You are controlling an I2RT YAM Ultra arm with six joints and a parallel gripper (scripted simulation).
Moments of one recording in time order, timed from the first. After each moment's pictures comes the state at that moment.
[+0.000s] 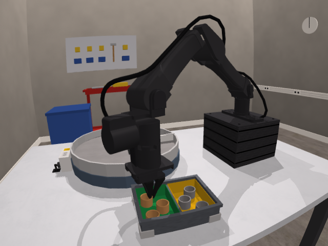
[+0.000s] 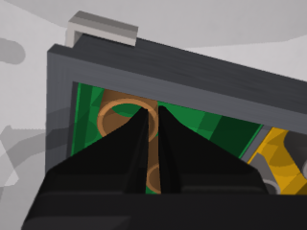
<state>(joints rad) 0.41 2.66 1.95 -0.85 0.00 1.78</state>
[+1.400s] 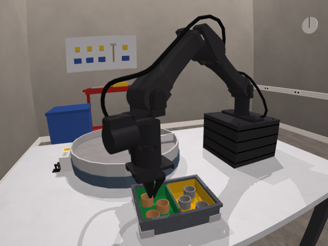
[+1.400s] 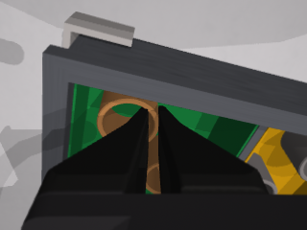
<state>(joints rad) 0.41 2.66 1.95 -0.85 0.00 1.78</state>
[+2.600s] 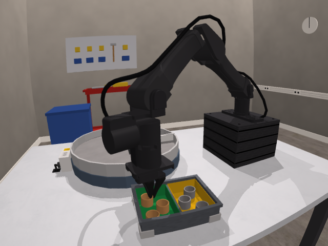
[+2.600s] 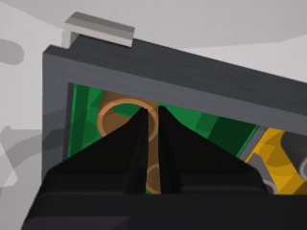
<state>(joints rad) 0.41 2.66 1.95 -0.85 0.00 1.78</state>
